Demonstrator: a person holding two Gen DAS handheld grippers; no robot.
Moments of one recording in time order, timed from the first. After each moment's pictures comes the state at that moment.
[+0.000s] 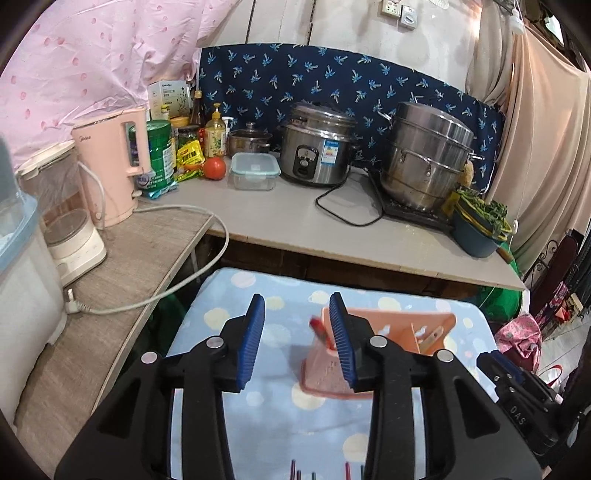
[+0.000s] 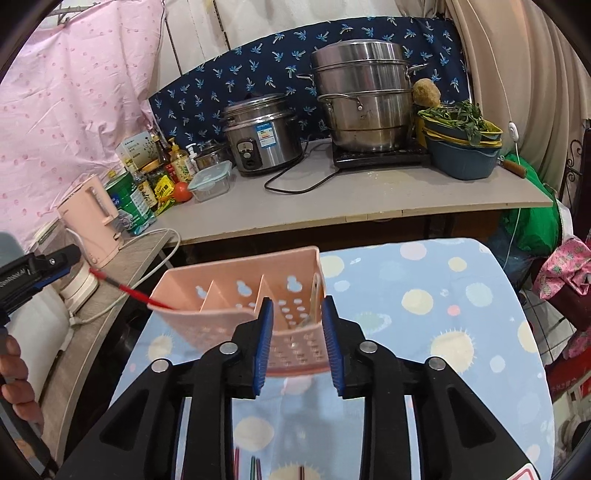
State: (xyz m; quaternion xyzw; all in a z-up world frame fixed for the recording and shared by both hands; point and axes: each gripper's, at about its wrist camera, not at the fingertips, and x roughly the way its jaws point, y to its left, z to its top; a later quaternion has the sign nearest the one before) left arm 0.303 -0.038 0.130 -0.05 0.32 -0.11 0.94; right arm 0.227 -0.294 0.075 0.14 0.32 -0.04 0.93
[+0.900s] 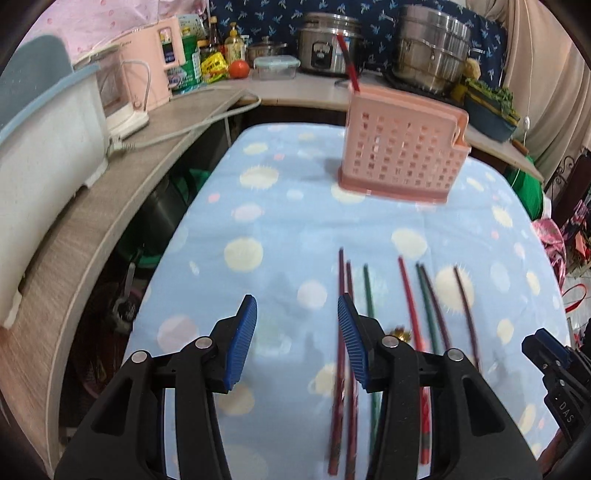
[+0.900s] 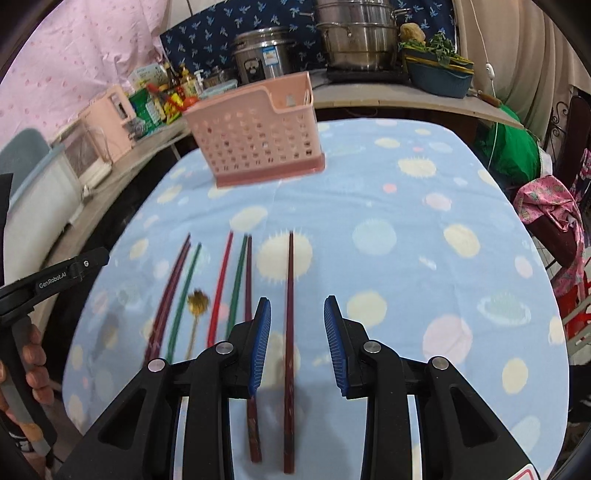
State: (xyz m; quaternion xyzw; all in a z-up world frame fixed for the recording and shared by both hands) left arm 0.143 -0.001 -0.002 0.02 0.45 -0.07 0.89; right arm 0.041 -0.243 -0.012 0.11 0.43 -0.03 0.89
